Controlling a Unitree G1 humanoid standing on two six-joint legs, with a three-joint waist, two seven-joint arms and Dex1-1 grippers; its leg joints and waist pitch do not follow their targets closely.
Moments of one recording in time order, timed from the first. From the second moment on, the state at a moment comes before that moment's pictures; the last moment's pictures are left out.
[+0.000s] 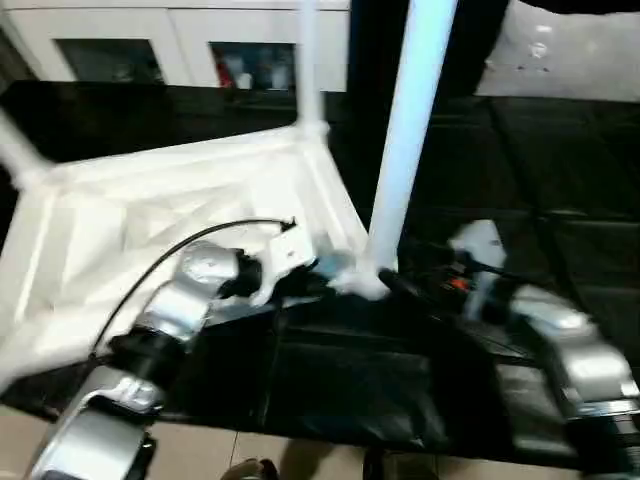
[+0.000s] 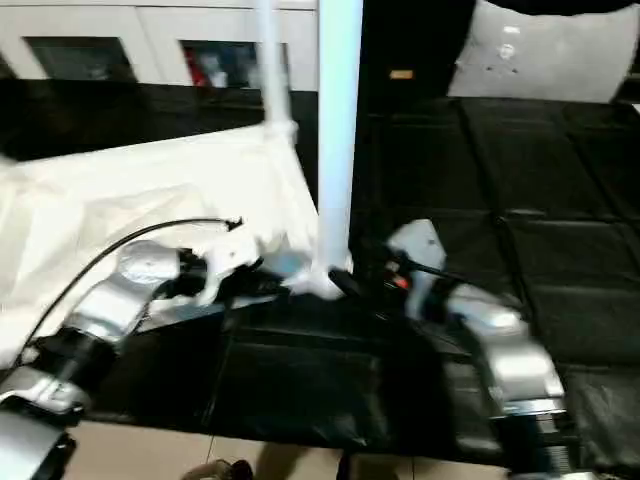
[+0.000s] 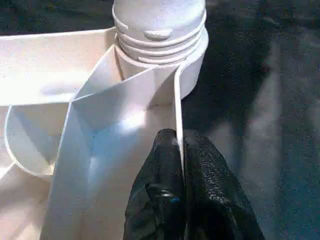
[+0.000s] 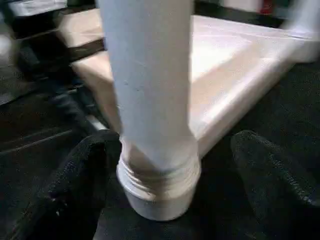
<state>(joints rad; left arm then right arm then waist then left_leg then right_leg) -0.59 0.37 -0.31 0.50 0.02 0.05 -1.21 -0.25 -0.44 0.04 0.08 0.27 0.25 0.99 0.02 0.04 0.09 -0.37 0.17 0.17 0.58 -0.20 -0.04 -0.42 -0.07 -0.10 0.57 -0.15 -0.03</state>
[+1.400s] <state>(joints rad) -0.63 0.31 -0.28 0.55 0.03 0.20 -1.09 -0.34 -0.19 0.04 0.11 0.24 0.46 0.69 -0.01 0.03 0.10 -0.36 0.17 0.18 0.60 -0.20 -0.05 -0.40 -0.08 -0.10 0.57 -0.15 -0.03</state>
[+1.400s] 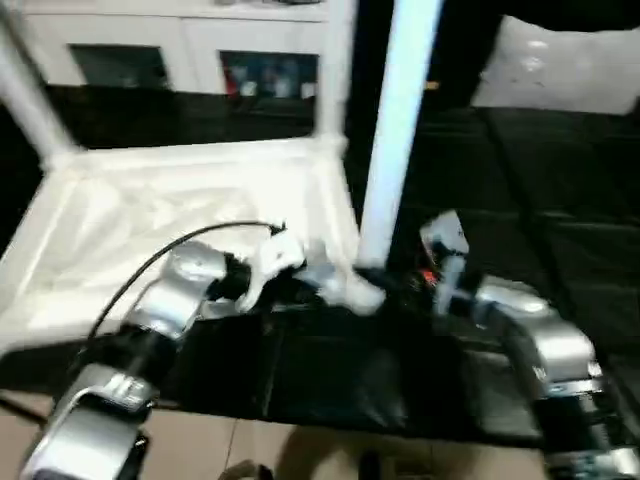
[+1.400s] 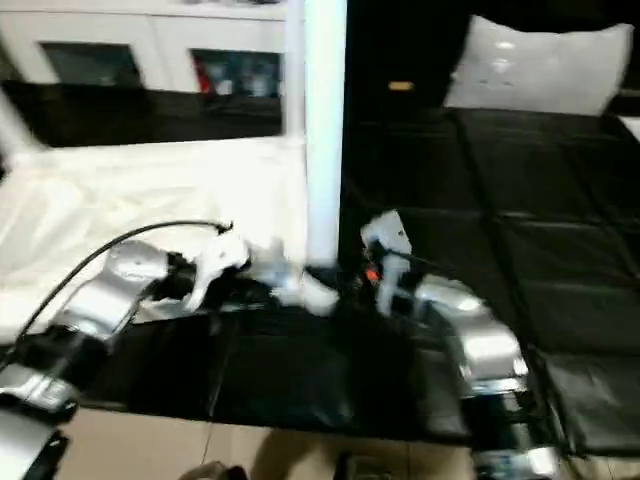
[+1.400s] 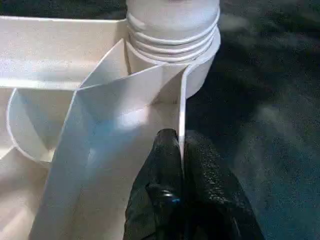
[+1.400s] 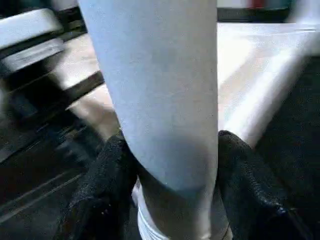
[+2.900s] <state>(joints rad) -0.57 0.42 -0.35 0.48 -0.02 -0.05 -1.40 -0.44 -0.50 0.14 0.31 0.35 0.31 1.41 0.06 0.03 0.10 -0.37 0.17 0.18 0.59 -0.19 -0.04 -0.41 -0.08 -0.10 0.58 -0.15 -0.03</state>
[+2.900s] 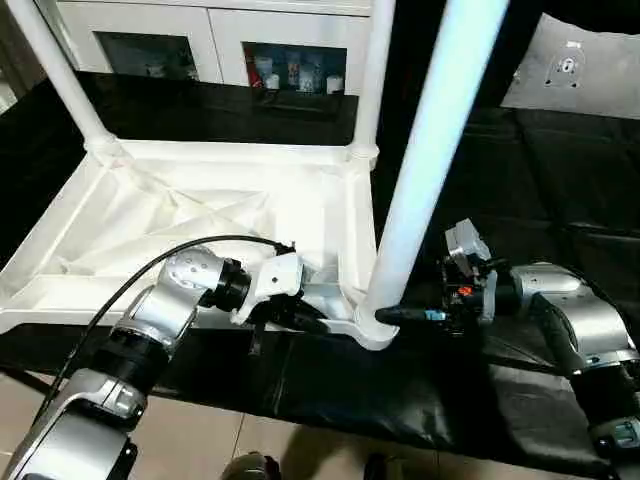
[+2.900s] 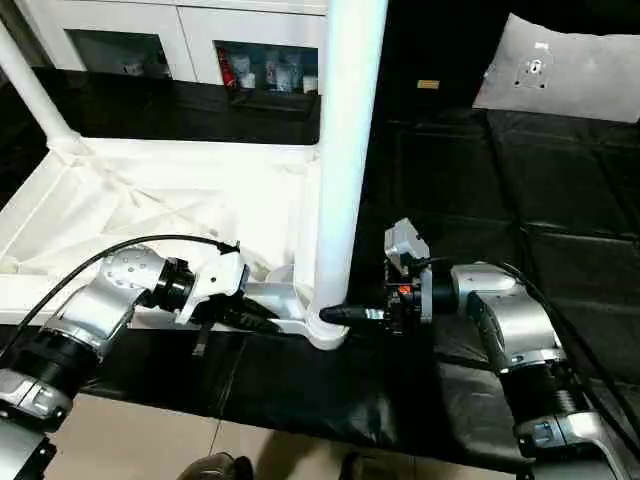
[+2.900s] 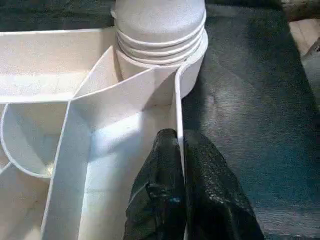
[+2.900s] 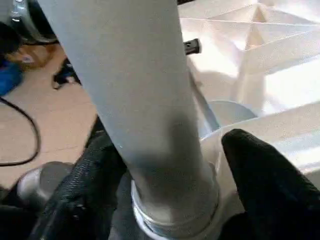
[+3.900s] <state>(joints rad) -0.68 0.28 -0.27 0.61 0.05 0.22 -1.04 -0.40 -0.14 0.00 0.17 0.20 0.49 0.63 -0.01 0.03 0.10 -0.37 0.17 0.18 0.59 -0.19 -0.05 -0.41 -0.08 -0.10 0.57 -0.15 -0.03</state>
